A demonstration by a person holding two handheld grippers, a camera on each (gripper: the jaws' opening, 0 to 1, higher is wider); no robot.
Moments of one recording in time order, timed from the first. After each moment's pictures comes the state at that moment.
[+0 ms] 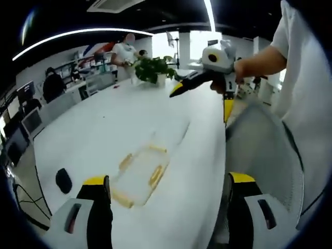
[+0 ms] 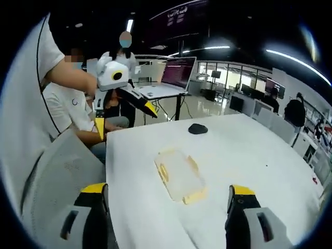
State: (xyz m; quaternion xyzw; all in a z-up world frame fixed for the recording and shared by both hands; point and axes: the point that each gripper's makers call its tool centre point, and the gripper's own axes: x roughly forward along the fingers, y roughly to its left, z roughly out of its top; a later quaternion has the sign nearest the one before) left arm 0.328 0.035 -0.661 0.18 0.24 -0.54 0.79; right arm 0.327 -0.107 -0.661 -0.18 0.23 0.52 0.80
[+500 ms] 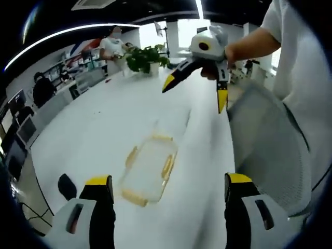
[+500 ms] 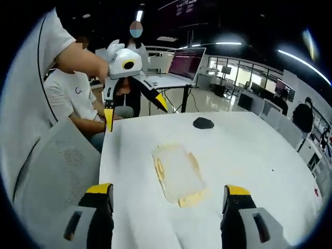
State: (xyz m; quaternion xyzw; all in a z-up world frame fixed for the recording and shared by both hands) left arm 0.358 0.044 -0.682 0.23 0.26 -0.56 0.76; right arm 0.349 -0.098 -0.681 -0.21 0.24 0.54 0.78
